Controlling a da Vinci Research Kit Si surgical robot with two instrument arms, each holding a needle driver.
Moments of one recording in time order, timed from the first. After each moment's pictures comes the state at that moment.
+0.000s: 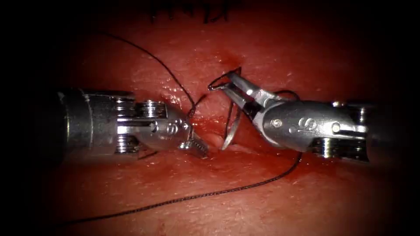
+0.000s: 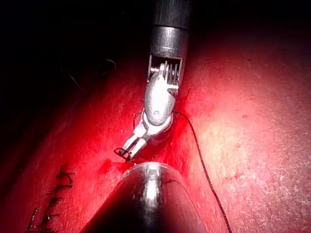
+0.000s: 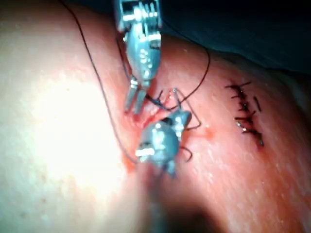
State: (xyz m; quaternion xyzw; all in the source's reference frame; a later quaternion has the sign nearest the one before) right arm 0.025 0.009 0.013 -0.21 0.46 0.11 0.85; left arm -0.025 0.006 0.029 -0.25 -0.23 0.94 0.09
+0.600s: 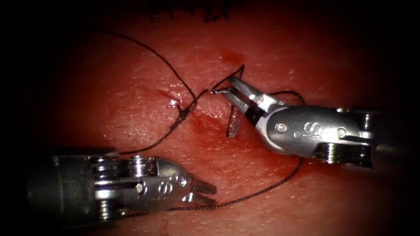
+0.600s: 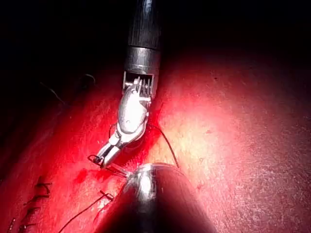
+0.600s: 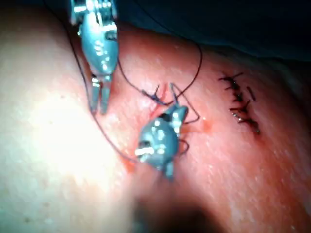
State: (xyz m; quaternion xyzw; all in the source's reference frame) right arm 0.025 0.010 0.011 -0.19 0.49 0.19 0.83; left arm -0.026 0.001 0.025 -0.30 -0.20 0.92 0.12
